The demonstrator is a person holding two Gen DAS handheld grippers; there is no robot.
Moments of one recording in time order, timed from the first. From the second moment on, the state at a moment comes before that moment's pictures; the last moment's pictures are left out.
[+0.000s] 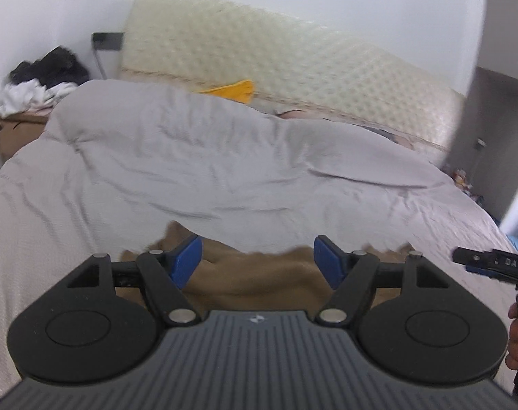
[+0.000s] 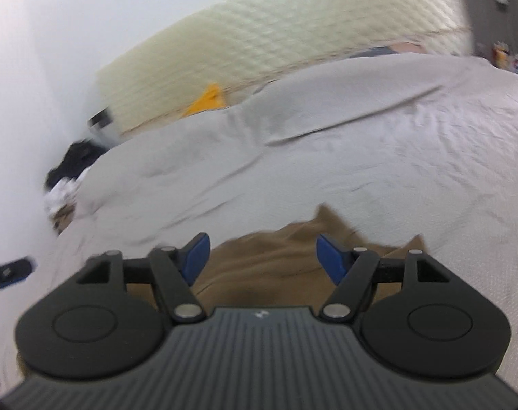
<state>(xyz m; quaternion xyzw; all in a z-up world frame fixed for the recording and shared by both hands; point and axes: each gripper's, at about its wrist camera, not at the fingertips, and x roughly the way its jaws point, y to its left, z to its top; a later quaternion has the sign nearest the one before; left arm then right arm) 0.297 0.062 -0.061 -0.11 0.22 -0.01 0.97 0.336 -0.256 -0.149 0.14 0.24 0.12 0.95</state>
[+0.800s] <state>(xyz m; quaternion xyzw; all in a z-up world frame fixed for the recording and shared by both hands) 0.331 0.015 -0.134 -0.06 0.36 -0.06 0.93 0.350 -0.198 -0.201 0.09 0.35 0.20 0.91</state>
